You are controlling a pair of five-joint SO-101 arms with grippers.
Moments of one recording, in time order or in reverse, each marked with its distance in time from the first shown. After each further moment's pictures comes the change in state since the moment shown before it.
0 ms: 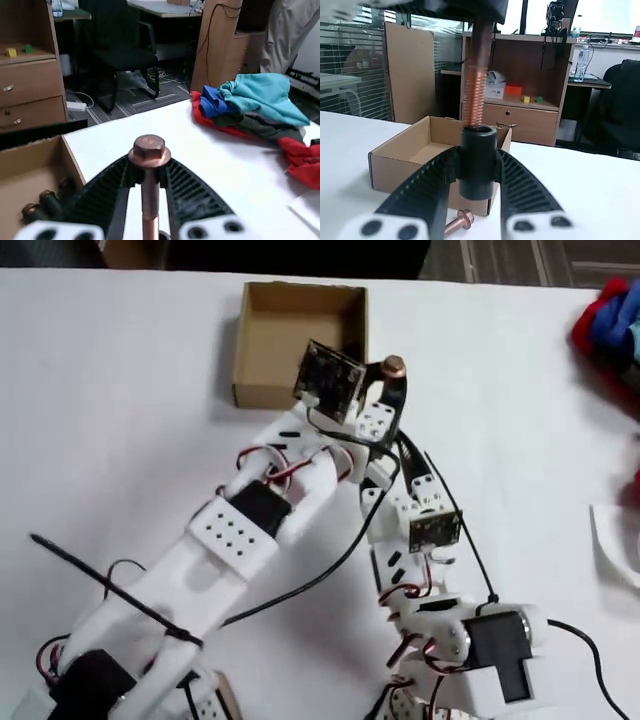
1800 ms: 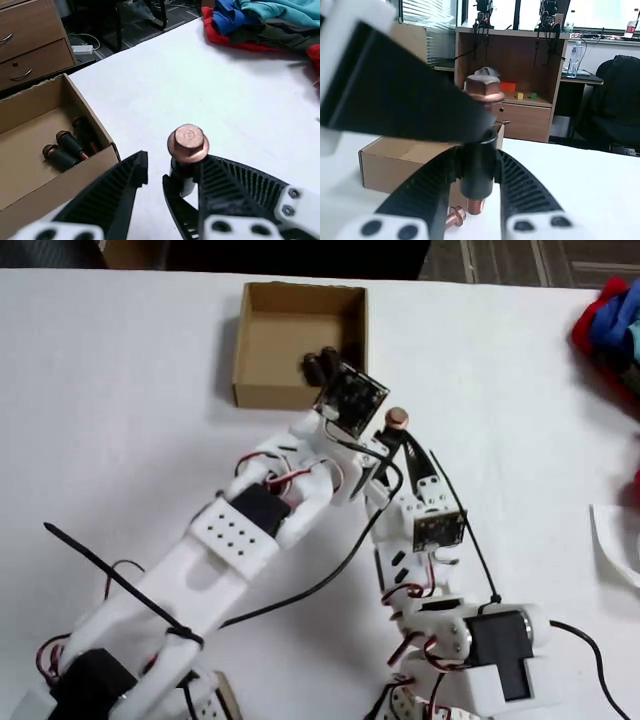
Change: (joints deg) left arm -0.1 0.9 2.2 13.8 -9.7; right arm 1.4 0.2 0.2 -0.3 0.0
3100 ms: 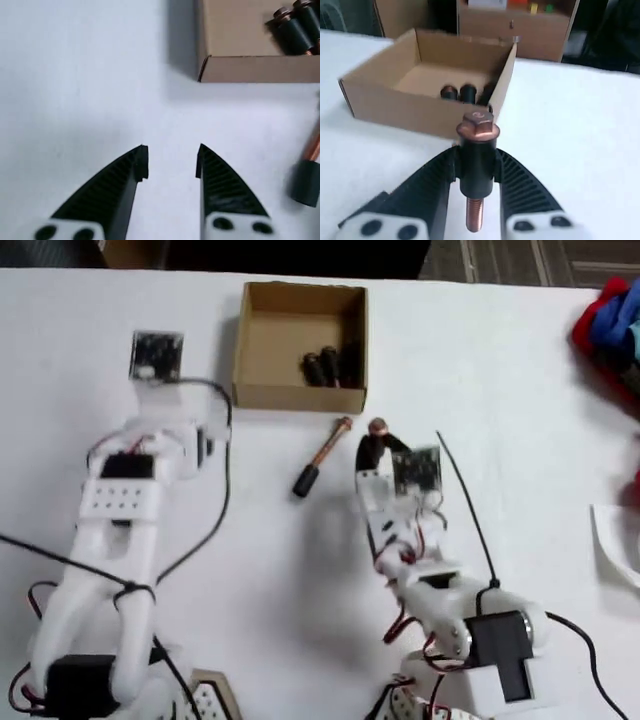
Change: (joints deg) left arm -38.9 0.1 8.0 14.8 0.0; right arm -0.2 -1.2 -15.3 41.0 0.1
